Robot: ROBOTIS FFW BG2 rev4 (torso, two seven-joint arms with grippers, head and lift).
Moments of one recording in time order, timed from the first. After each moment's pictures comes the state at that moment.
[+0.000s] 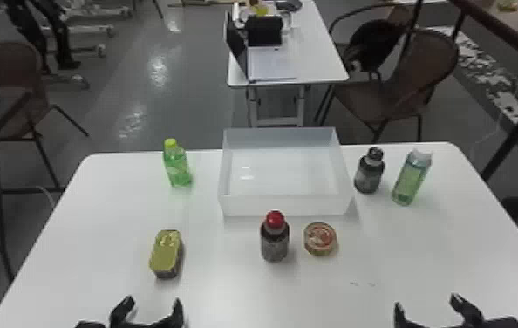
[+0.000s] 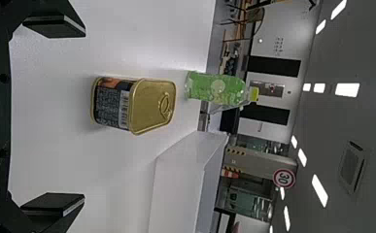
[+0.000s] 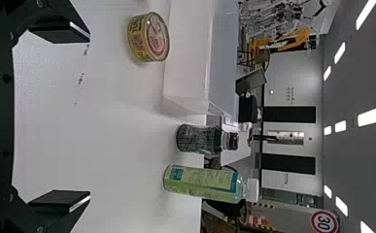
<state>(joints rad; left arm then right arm) 0.31 0.00 0.17 -1.19 0.19 -0.47 -0.37 0.51 -0.16 -0.01 -1.64 -0.09 -0.16 0.17</state>
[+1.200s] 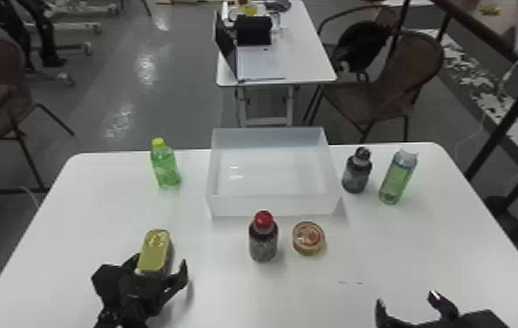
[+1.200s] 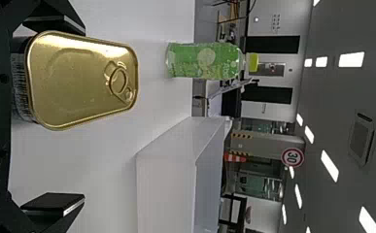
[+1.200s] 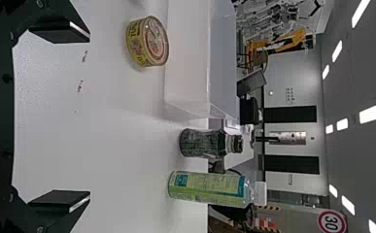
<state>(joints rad) 0.04 0.00 0.19 -0.95 0.01 -0.46 -0.37 0.48 -0.14 -0.01 -1.60 -0.11 -0.16 0.20</state>
